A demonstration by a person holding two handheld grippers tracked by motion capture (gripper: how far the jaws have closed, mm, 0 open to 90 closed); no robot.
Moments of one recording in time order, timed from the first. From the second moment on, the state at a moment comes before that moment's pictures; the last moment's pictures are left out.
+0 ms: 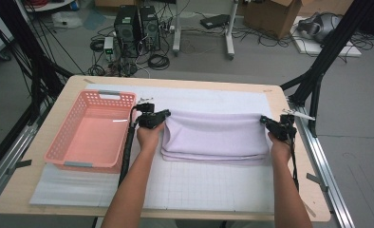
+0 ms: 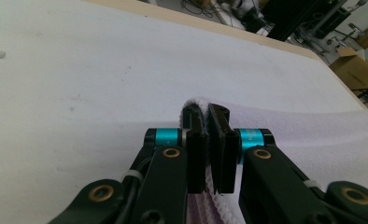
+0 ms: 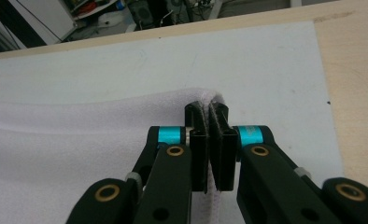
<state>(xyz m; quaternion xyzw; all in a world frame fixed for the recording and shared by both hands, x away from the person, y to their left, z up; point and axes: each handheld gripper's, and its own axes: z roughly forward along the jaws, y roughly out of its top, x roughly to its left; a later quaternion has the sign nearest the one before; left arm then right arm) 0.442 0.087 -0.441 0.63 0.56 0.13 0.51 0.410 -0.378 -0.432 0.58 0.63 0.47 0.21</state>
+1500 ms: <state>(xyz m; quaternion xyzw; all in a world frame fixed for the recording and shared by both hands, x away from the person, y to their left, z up) 0.324 0.104 -0.450 0.72 0.44 0.06 0.53 0.289 -0.384 -0.424 0.52 0.73 0.42 0.16</state>
